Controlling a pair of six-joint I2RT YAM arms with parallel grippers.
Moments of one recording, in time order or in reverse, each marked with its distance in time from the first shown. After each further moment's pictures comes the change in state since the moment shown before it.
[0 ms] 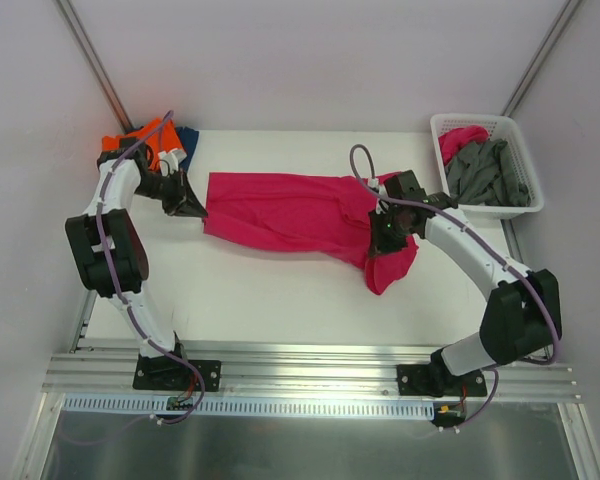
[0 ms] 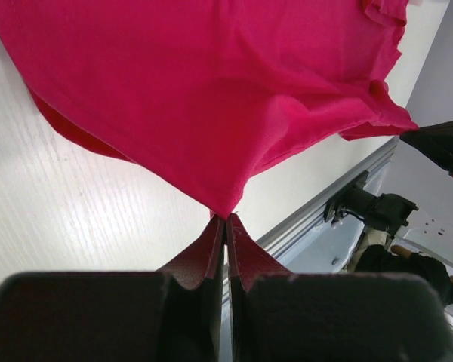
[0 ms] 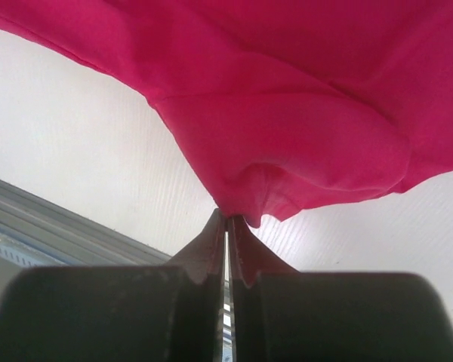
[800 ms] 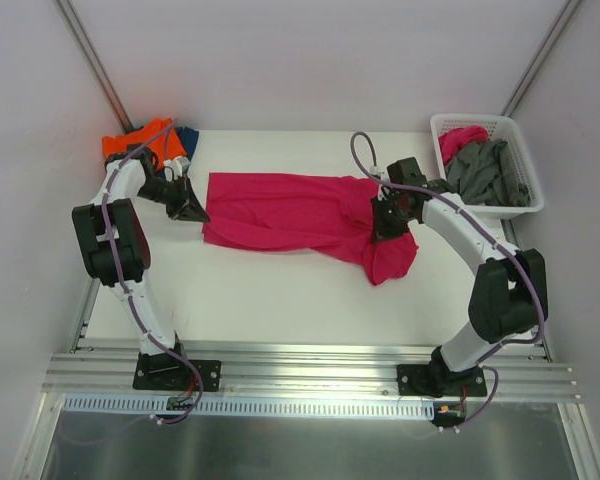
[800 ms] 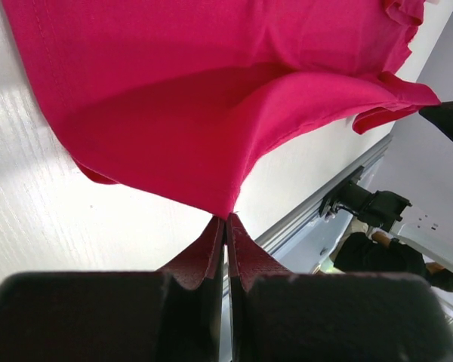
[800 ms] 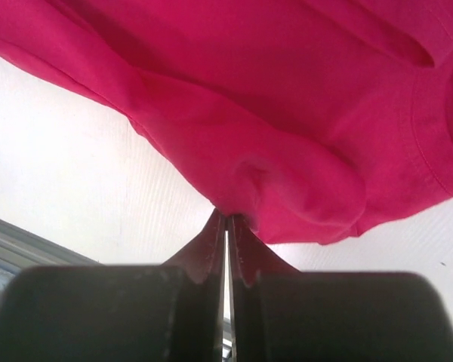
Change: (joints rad) left arm 0.000 0.116 0.043 -0.003 0.011 0.004; right arm -0.073 0.163 0.137 0.032 0.003 -0.076
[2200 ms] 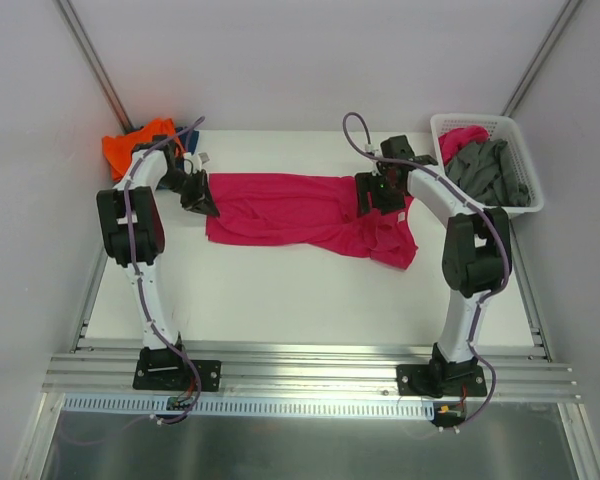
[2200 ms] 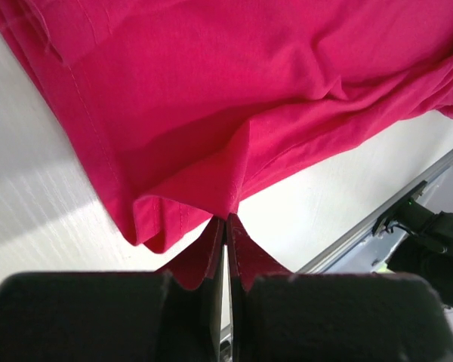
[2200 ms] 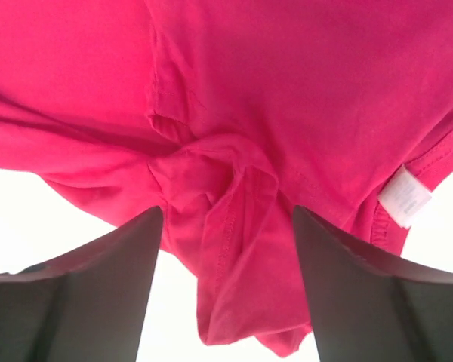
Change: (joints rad) left arm -0.100 0.225 0.238 0.020 -0.135 0.028; right arm -0.066 0.346 0.314 0.063 0.052 -0.073
